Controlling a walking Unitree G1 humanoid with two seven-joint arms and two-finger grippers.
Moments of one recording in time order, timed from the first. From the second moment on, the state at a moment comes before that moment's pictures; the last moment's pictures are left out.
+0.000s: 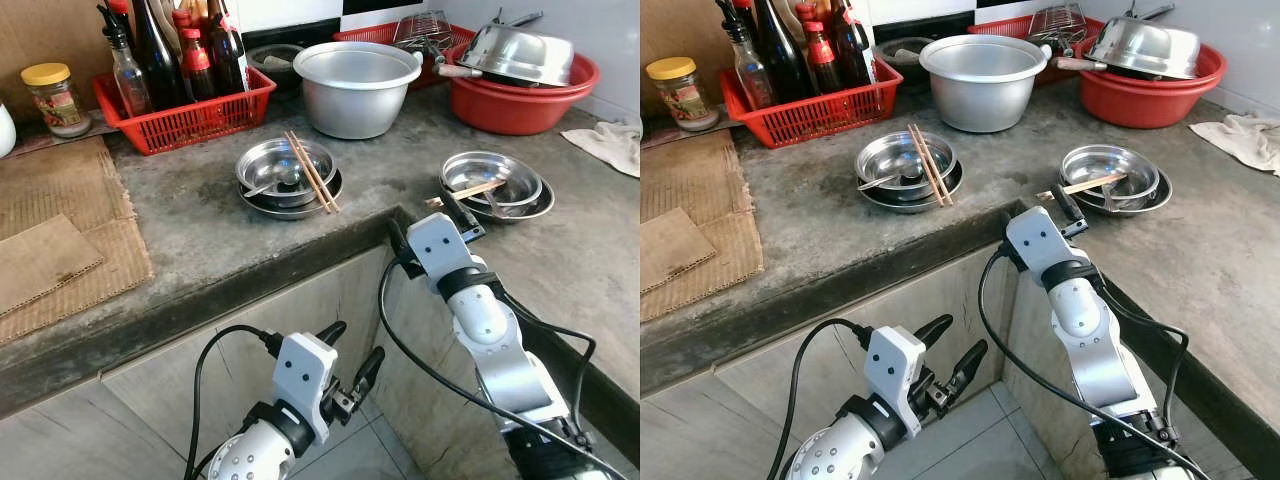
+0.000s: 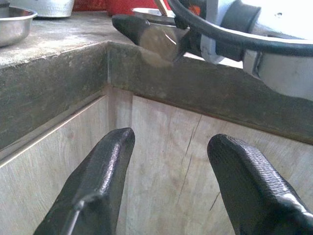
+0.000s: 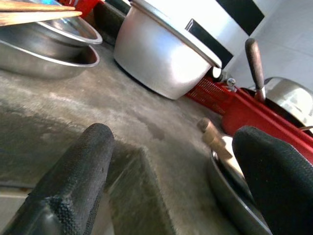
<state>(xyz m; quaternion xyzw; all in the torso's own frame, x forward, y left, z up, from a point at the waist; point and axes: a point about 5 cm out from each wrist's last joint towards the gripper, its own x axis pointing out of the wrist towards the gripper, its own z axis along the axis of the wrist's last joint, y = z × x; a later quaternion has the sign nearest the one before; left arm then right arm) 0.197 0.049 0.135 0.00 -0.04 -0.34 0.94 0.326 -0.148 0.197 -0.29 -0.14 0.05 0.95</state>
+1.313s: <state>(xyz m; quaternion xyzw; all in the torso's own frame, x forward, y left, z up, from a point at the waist) 0.202 0.044 0.152 -0.03 -0.09 -0.33 0.94 0.354 -0.171 0.217 -0.36 -0.22 0.01 0.91</state>
